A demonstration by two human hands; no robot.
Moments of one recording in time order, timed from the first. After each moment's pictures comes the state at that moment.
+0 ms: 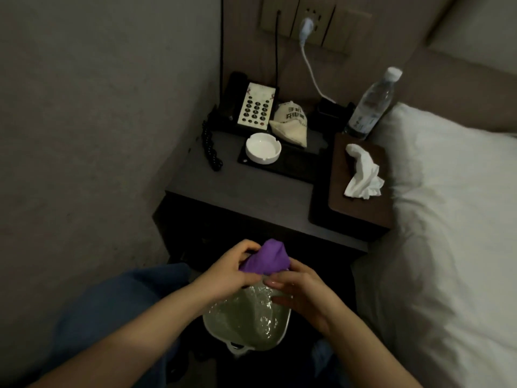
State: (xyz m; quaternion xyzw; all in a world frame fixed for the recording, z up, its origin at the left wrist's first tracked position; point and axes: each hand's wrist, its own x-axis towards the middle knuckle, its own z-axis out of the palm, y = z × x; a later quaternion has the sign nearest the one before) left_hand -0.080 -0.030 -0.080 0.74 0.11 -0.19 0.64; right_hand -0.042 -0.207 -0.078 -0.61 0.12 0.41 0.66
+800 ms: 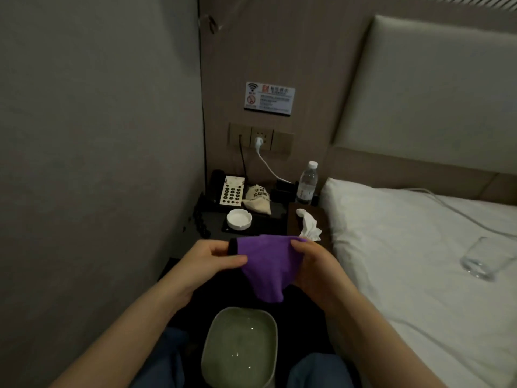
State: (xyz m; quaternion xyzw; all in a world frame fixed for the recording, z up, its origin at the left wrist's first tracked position) left_hand -0.131 -0.025 0.122 0.70 0.06 -0.06 0.71; right_hand -0.078 -0.234 0.120 -0.53 0.00 0.26 0.81
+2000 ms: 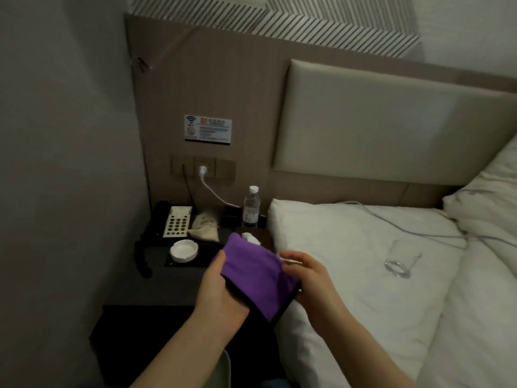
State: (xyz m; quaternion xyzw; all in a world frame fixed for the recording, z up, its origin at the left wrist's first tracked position) left_hand -0.118 -0.174 0.173 0.28 0.20 -0.07 0.94; right_hand -0.091 -0.322 0.160 -0.69 0.09 0.06 0.72
